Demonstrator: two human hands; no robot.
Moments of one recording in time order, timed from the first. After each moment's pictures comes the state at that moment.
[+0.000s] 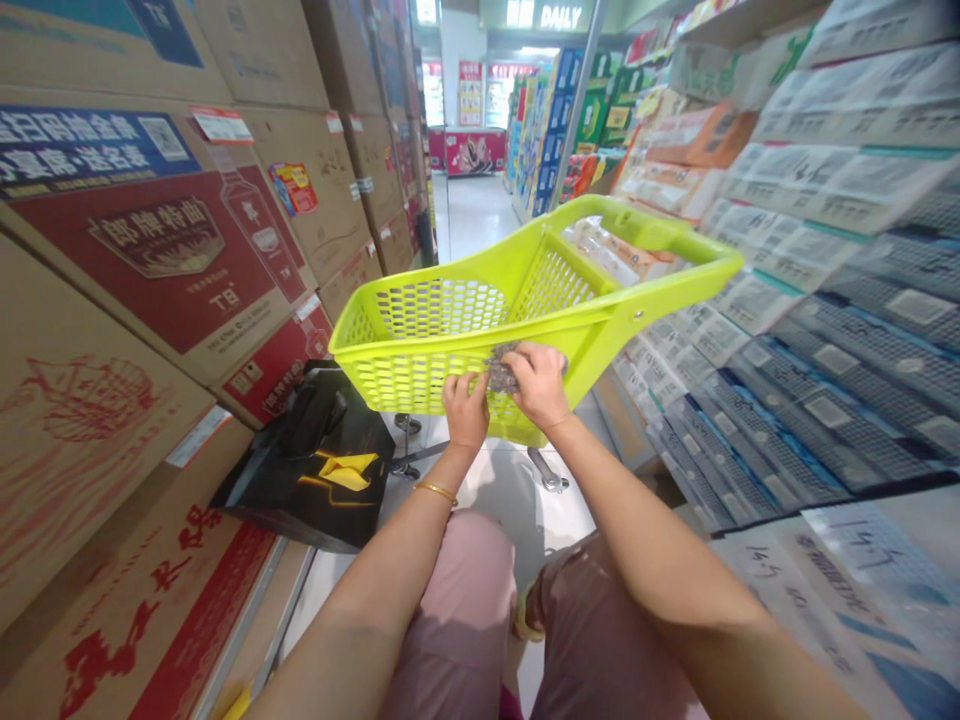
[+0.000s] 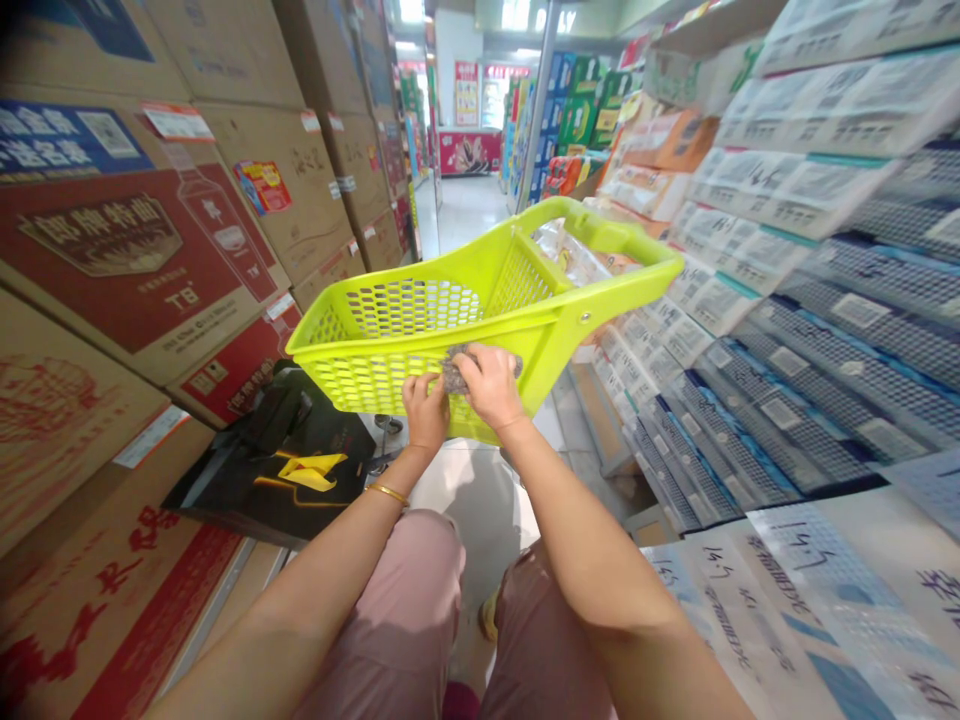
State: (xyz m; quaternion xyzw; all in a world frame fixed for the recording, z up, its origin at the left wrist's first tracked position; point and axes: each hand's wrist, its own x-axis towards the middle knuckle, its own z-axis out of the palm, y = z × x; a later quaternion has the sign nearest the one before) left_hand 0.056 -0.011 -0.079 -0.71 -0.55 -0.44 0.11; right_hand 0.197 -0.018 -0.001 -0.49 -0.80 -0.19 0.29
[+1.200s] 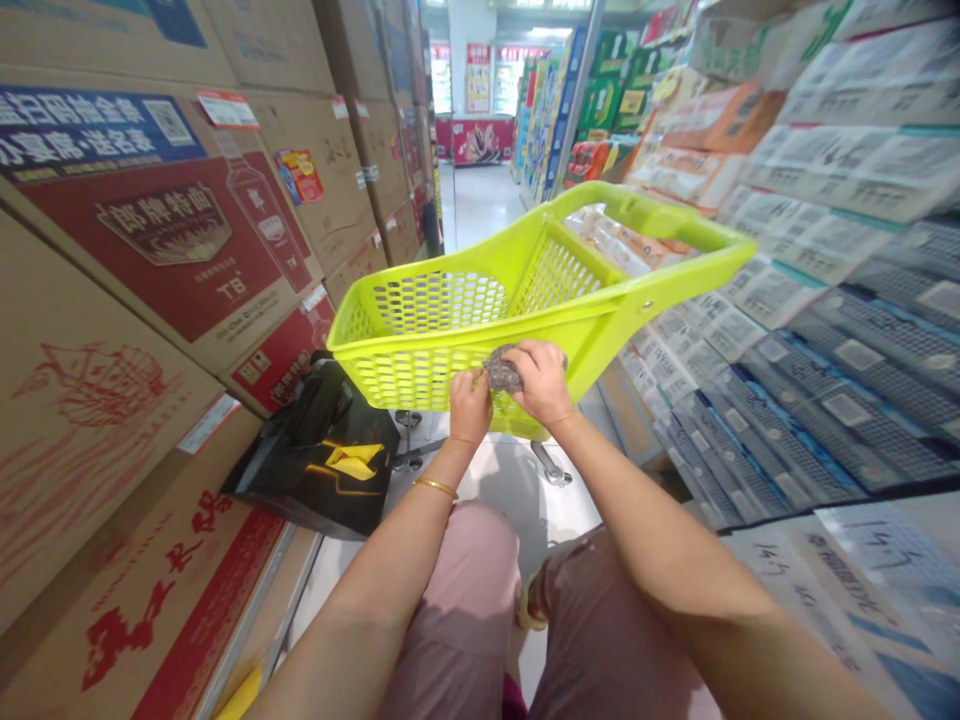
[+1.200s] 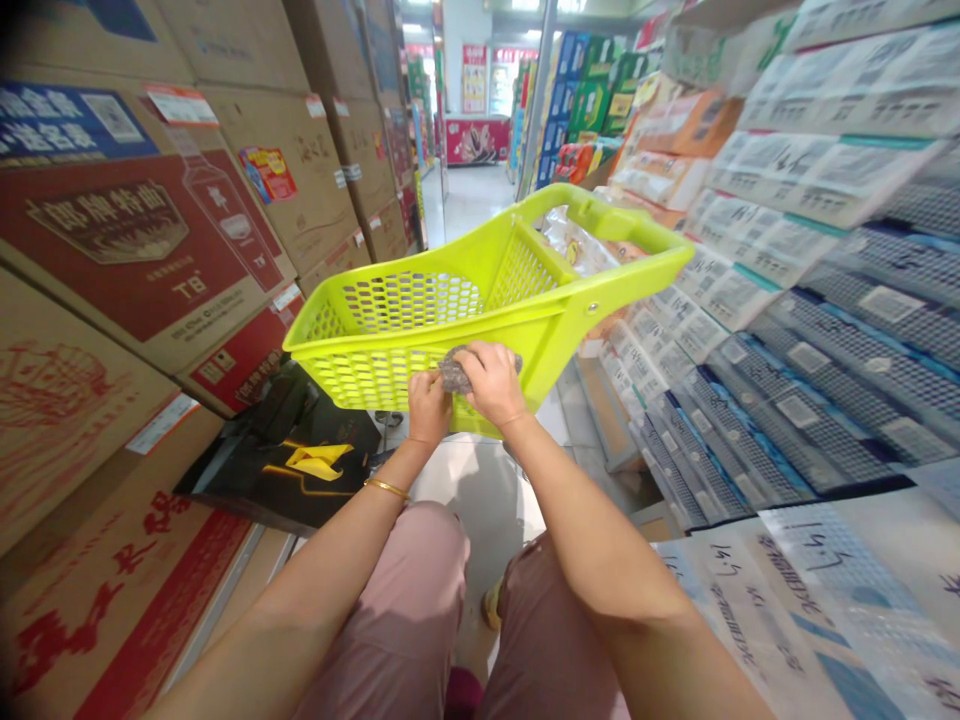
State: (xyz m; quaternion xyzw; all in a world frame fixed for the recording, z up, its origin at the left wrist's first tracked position) left_hand 0.048 -0.010 -0.081 -0.73 -0.51 -0.43 0.15; right_hand 0.195 -0.018 -0.008 -0.45 -0.82 -0.16 0.31
